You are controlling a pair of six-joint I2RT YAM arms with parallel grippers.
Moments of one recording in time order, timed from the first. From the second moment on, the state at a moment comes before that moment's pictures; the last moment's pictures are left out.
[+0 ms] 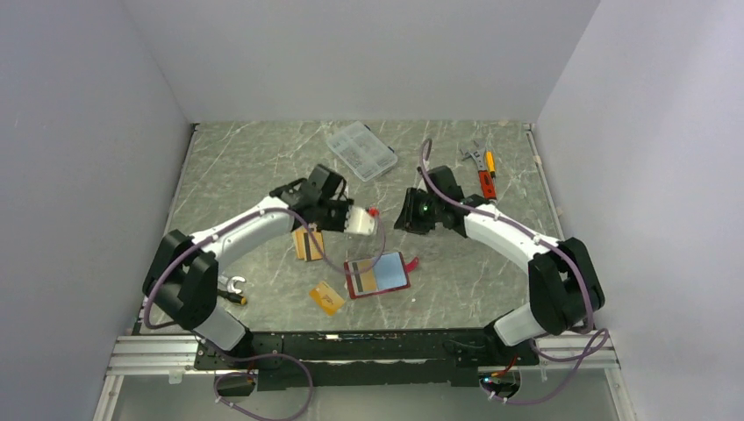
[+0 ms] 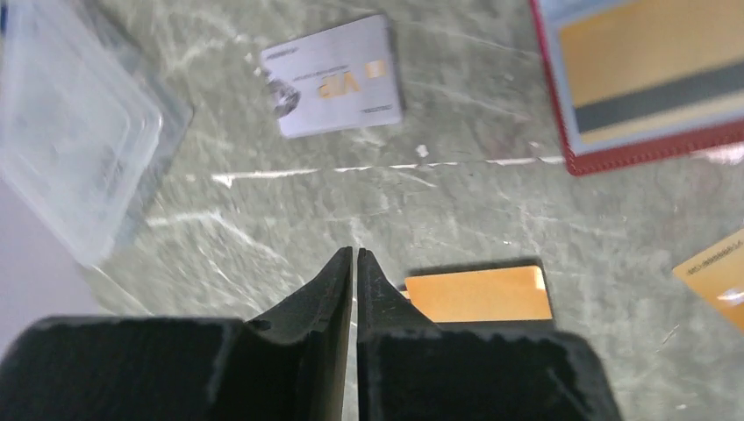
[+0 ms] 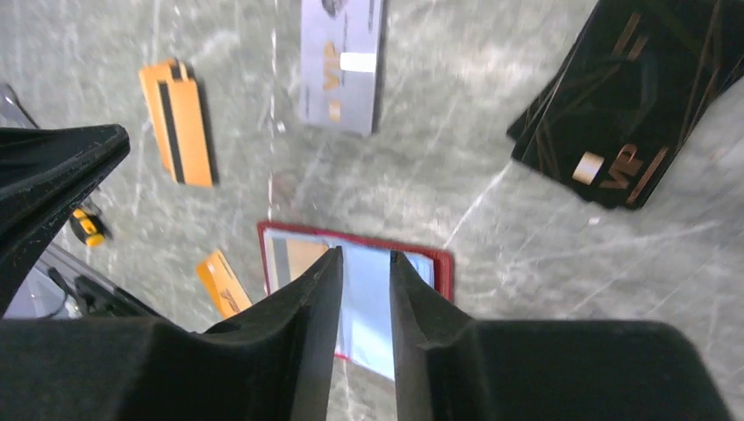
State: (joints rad) left arm -0.67 1.52 1.06 -0.50 0.22 1.21; right arm 0.51 1.47 0.90 -0.31 -0.23 0.58
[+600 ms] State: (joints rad) left arm -0.53 1.88 1.33 -0.40 0.36 0.52; right arm 0.43 1.82 1.07 -0.12 -0.34 0.60
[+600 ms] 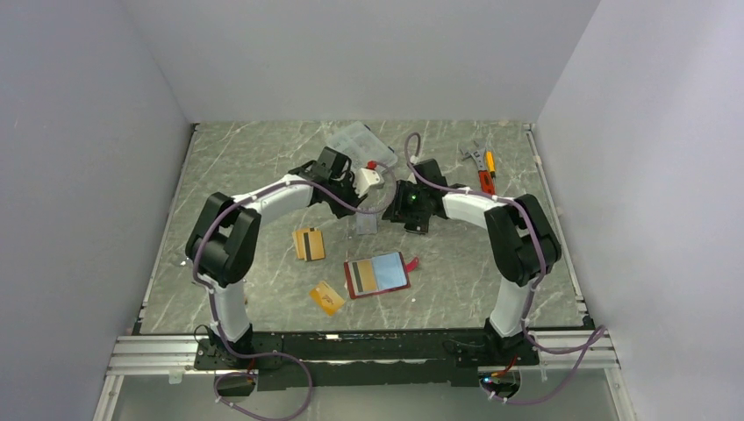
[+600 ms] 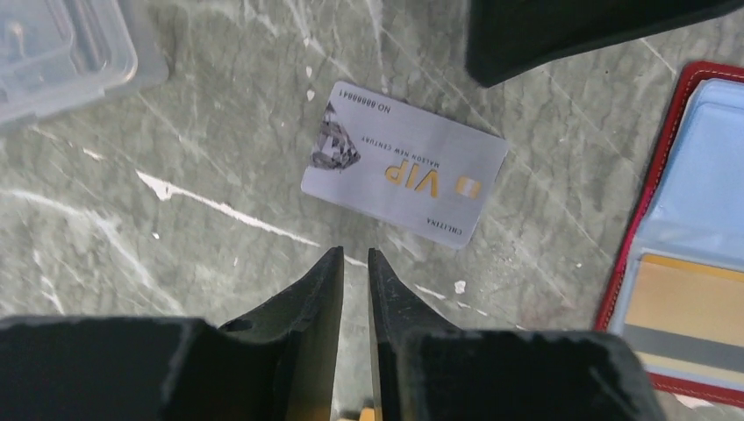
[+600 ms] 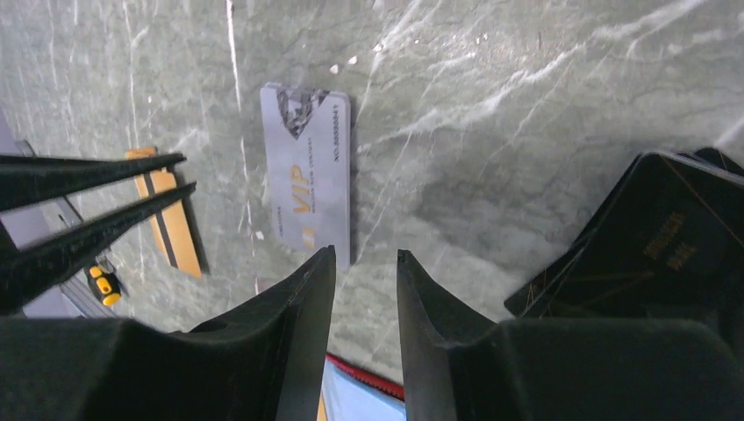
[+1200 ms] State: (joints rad) left arm -0.63 1.98 1.35 -0.33 0.18 0.63; right arm 0.41 1.96 1.12 0.01 -0.41 0.68
